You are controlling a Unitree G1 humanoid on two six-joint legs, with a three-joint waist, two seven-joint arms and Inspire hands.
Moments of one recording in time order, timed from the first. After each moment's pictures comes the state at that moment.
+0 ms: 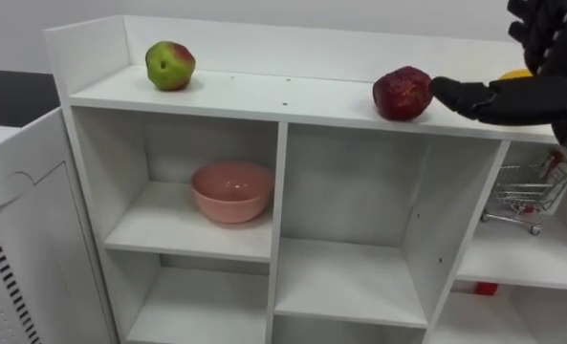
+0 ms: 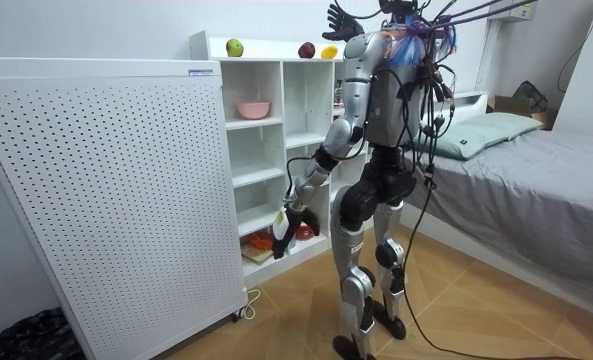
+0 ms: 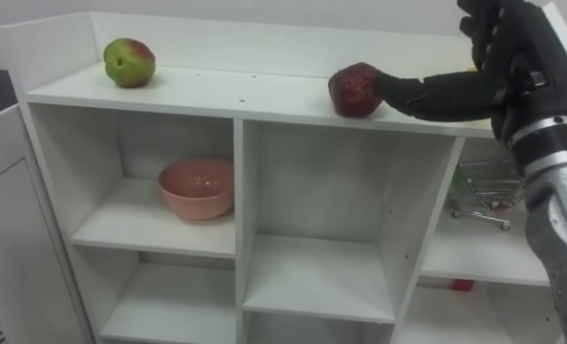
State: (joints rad) left arm 0.07 0.31 0.14 0.93 0.48 0.13 -0.18; right arm -0.62 -0.63 -0.13 0.04 0.35 0.07 0.01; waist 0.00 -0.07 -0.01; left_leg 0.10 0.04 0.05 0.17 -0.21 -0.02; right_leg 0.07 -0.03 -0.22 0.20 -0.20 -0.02
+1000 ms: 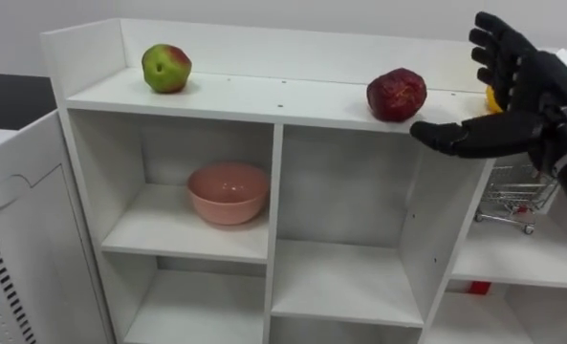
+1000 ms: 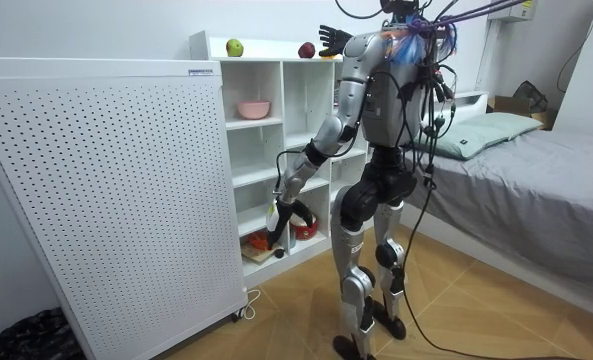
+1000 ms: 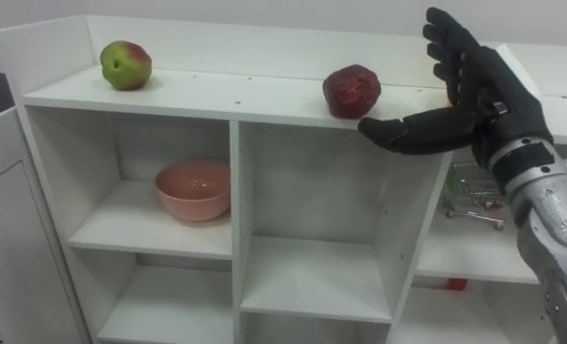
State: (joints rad) left arm -0.04 0.36 0.10 0.93 0.47 0.20 -0.30; right arm -0.62 -0.63 -0.10 0.15 0.28 0.14 0.09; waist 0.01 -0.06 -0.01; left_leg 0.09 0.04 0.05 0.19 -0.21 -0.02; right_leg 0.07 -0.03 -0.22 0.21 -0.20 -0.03
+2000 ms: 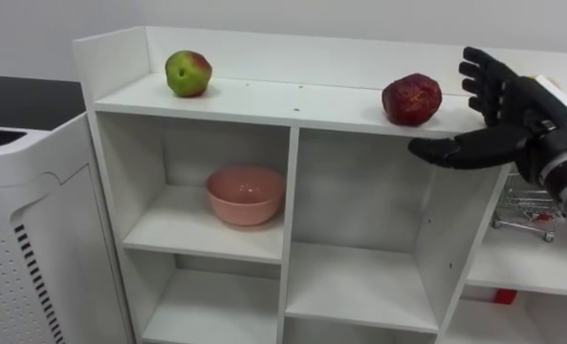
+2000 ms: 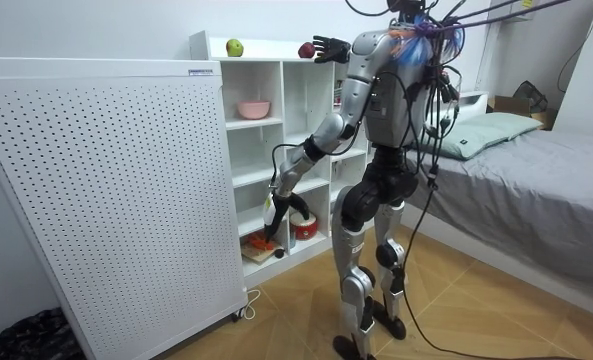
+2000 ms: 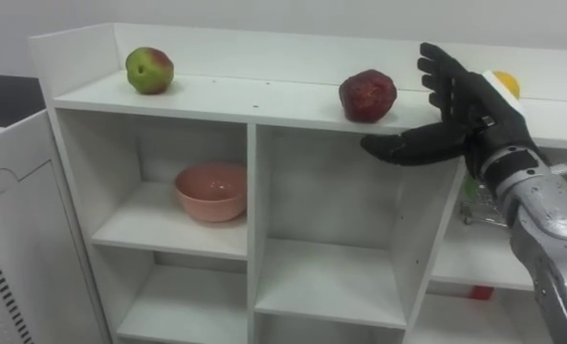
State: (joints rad) left arm -0.10 0.36 0.11 0.92 0.47 0.24 -0.37; right arm -0.69 -0.63 -0.06 0.29 0.28 0.16 0.13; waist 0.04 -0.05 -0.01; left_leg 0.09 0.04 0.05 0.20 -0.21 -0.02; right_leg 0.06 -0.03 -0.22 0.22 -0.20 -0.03
